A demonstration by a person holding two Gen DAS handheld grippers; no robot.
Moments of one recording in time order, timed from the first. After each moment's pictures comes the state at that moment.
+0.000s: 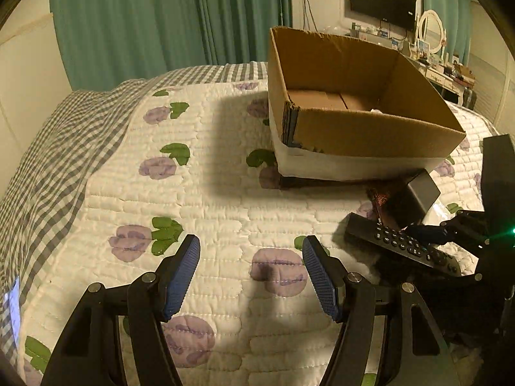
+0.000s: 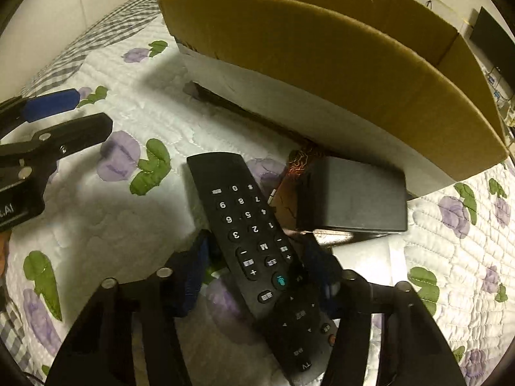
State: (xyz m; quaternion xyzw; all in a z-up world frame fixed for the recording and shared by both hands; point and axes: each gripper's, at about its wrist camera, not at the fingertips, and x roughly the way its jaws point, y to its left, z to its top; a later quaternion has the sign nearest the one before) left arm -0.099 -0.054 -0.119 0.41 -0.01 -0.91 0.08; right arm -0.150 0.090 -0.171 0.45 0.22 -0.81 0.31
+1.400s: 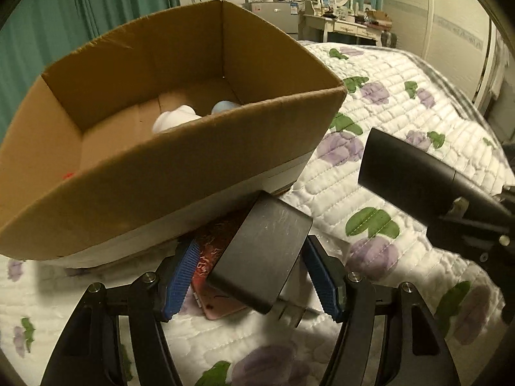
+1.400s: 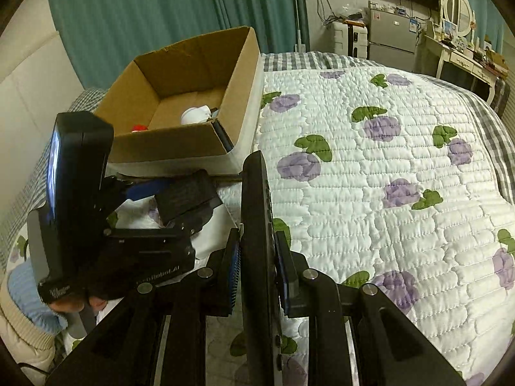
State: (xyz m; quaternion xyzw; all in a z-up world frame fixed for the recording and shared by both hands) left arm -0.186 0.098 -0.138 0.44 -0.09 -0.89 -0.12; right arm -0.168 0.244 -0.105 0.45 0.02 -0.87 0.21
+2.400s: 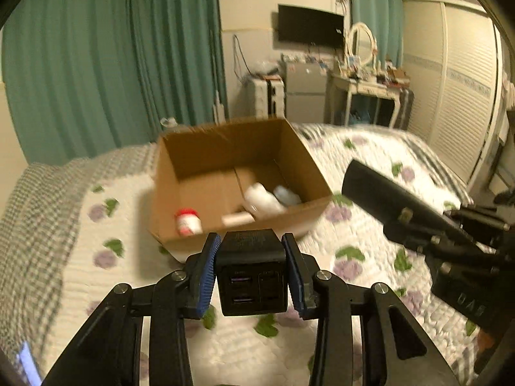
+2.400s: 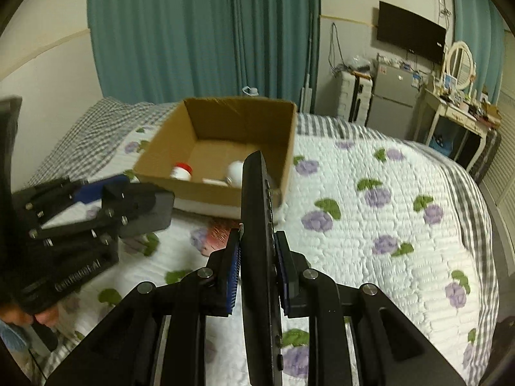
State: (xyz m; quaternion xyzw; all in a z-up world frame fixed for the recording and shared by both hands) left arm -0.095 0.037 0.000 0.33 -0.04 -0.94 -0.05; right arm -0.116 0.196 -0.013 0.35 0.08 -0.91 0.22
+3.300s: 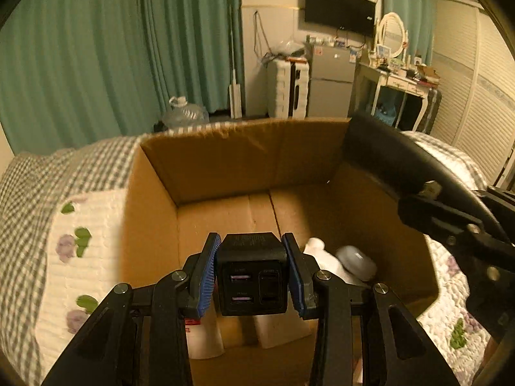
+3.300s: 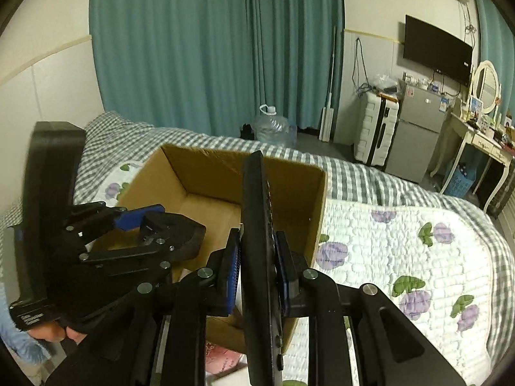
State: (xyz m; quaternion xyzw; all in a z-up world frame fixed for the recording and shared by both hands) left arm -0.263 0.016 -0.060 0.38 -0.02 -0.92 -0.01; right arm -0.265 0.146 -0.032 0.33 0.08 -0.90 0.26
